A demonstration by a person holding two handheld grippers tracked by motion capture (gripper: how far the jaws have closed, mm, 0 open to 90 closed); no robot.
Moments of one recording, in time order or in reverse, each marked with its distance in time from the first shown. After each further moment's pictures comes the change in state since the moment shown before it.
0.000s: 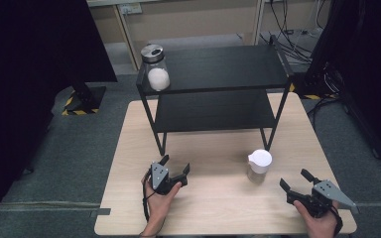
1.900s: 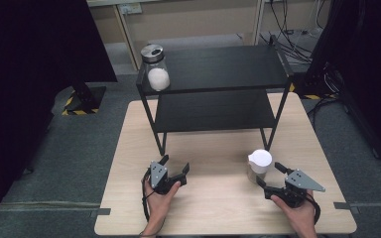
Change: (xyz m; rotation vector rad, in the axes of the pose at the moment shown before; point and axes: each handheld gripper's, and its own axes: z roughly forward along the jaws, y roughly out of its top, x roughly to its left) left arm 0.003 0.001 0.001 0.005 -0.006 -0.028; right arm 0.021 0.027 0.051 0.067 0.164 -0.117
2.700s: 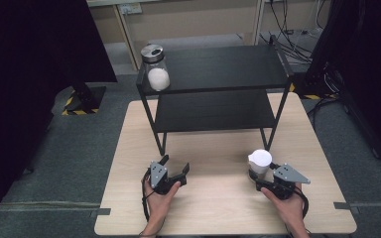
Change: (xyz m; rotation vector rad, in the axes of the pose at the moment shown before) left arm 0.000 0.000 0.000 0.000 -0.003 0.000; right arm 0.005 0.003 0.029 0.034 -0.015 -0.021
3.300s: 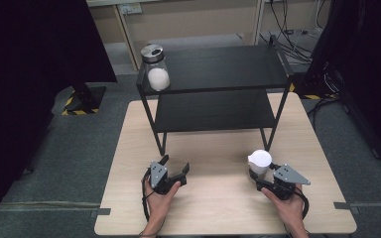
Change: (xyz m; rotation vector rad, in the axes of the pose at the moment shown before) left arm 0.000 0.000 0.000 0.001 0.000 -0.002; right arm 0.002 -0.003 -0.001 -0.015 0.001 -0.015
